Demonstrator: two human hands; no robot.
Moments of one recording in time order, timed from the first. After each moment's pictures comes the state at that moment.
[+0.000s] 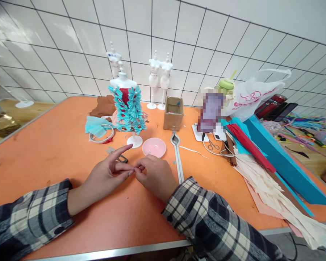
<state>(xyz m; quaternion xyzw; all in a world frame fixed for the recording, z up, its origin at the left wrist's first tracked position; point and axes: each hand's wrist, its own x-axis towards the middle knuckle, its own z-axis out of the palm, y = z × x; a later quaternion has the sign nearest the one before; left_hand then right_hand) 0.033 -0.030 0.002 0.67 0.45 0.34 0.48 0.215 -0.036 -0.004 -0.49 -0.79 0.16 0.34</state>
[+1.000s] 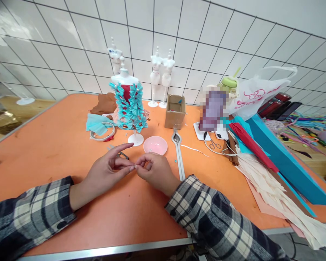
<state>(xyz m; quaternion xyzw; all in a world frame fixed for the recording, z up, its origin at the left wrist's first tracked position) 0.035 -0.026 0.006 0.67 0.44 0.37 0.47 0.214 -0.032 0.003 -0.51 -0.67 0.41 0.35</state>
